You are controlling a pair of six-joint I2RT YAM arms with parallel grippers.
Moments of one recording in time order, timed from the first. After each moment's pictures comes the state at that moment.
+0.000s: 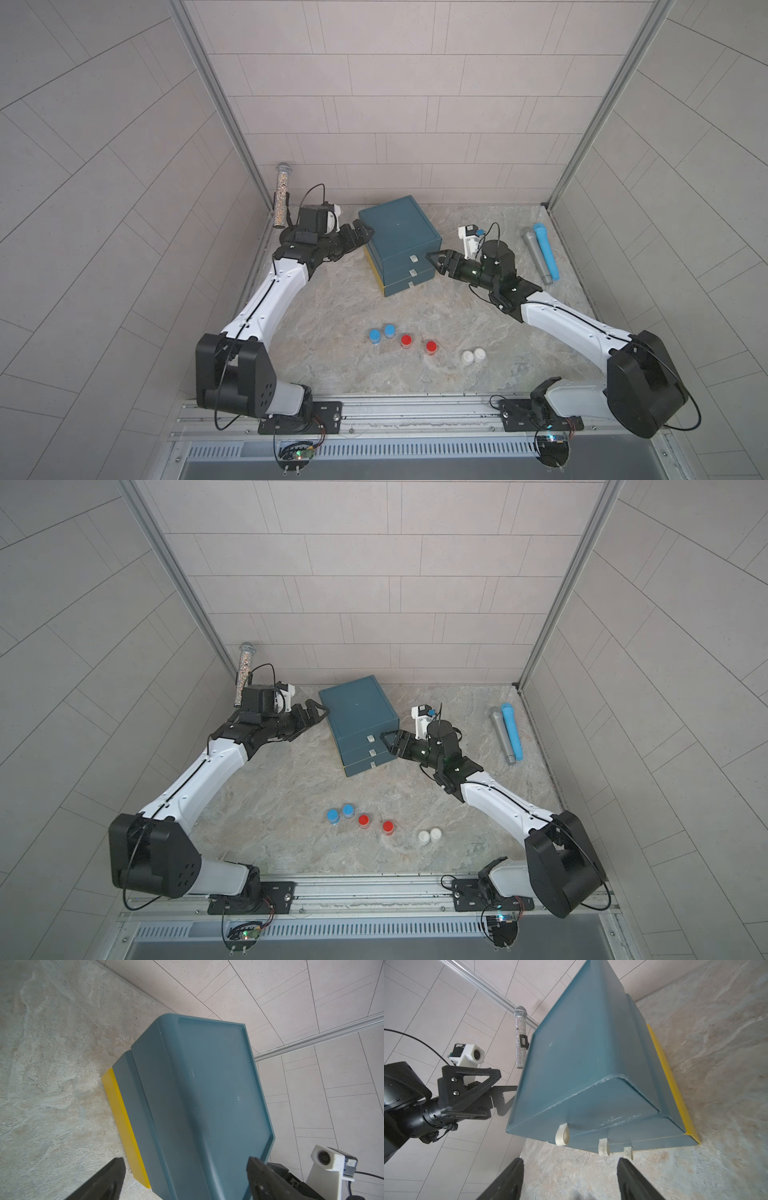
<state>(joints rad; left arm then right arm) -0.15 1.42 1.19 -0.40 0.46 -0.65 0.46 1.34 0.82 0.22 -0.35 0.82</state>
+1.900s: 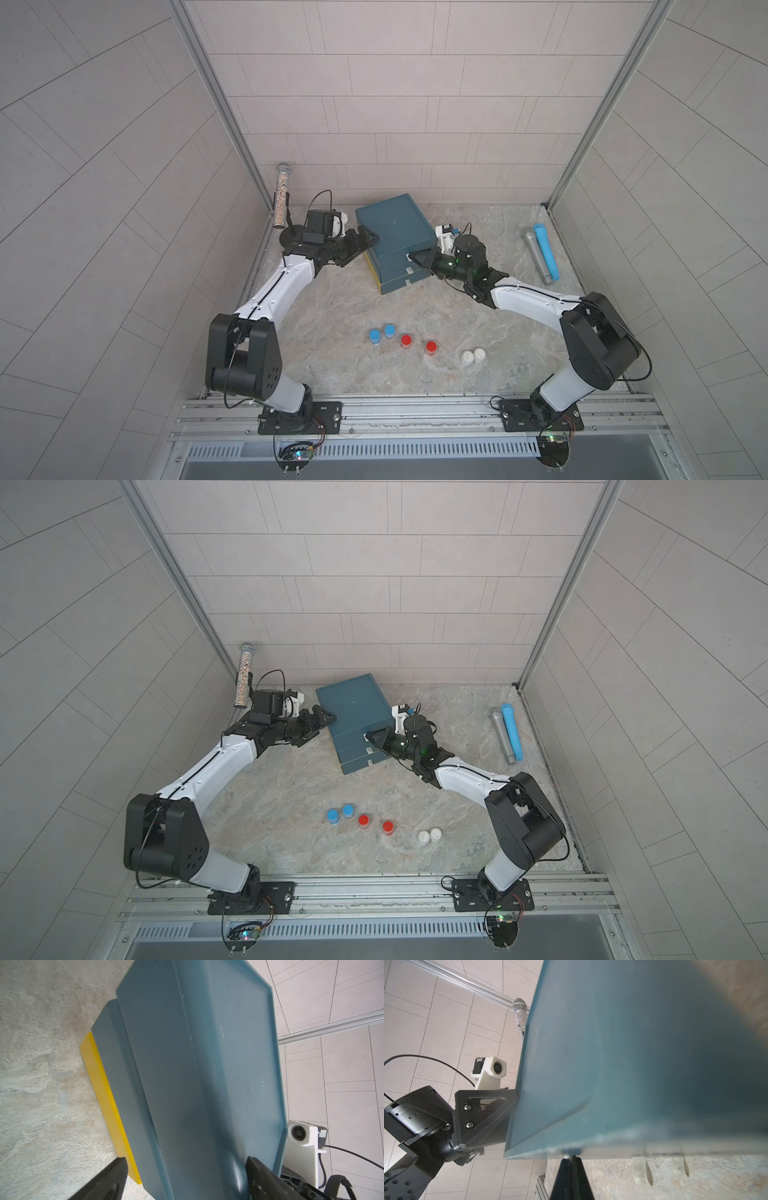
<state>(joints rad) -0.16 1.52 1.17 -0.37 0.54 -0.68 0.53 1.59 0.95 0.35 -0.40 1.04</state>
